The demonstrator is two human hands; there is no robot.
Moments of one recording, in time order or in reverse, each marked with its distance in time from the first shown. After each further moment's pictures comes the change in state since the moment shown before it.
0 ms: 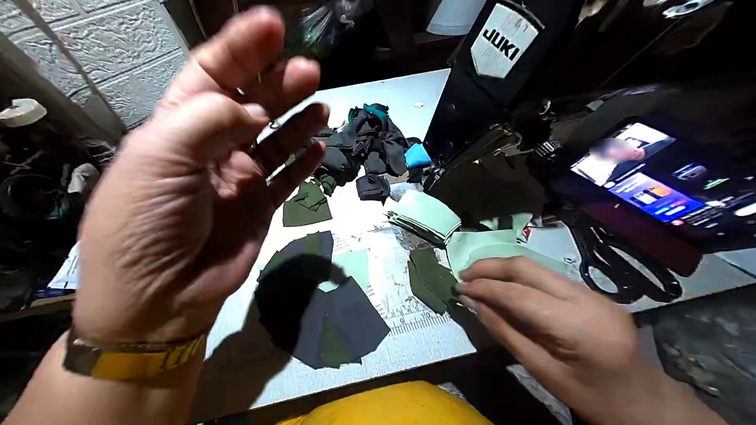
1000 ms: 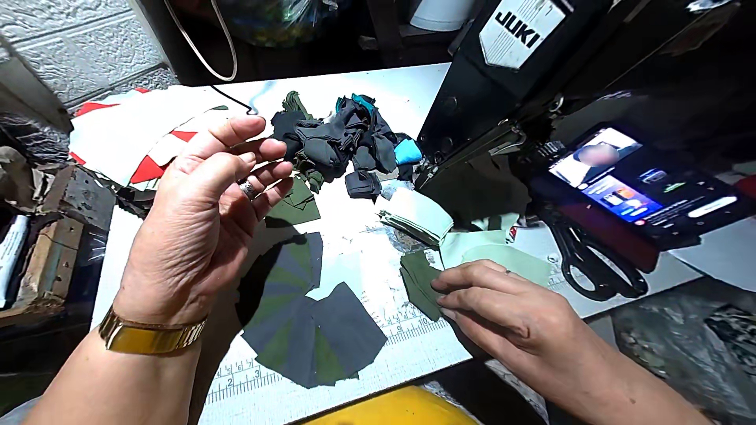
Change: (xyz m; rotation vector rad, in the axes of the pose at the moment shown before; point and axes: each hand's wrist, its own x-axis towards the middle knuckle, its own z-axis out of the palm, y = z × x) left_hand 0.005 -0.045 -0.038 0.080 0.242 -0.112; right_hand 0.000 0.010 0.010 -0.019 -0.180 0.058
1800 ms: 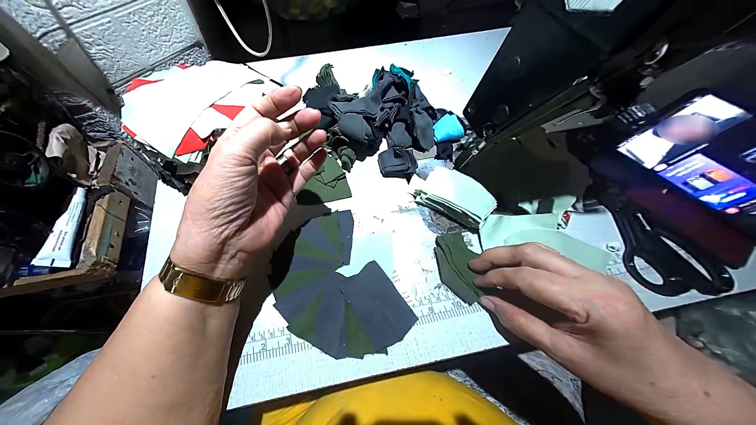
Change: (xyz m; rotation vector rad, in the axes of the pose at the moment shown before) left_hand 0.006 0.001 0.001 -0.156 0.116 -0.089; right_hand -0.002 0.004 -0.001 0.019 -0.003 0.024
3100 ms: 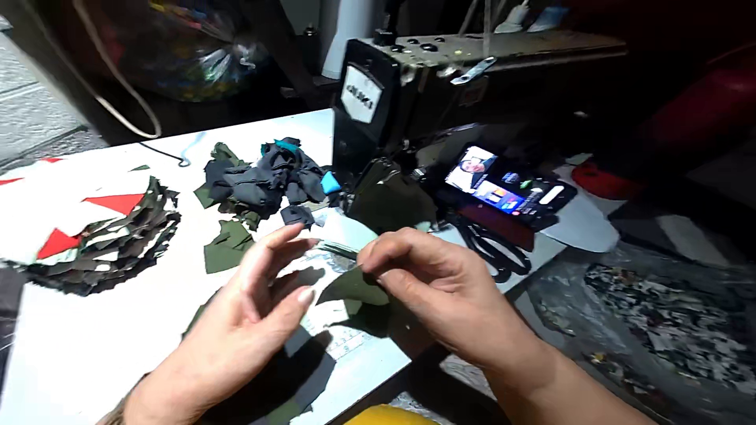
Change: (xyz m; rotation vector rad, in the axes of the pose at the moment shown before) left_hand -0.031 -0.056 0.007 0.639 -0.623 0.127; right_hand 0.055 -0.047 -0.009 0.621 0.299 0.117
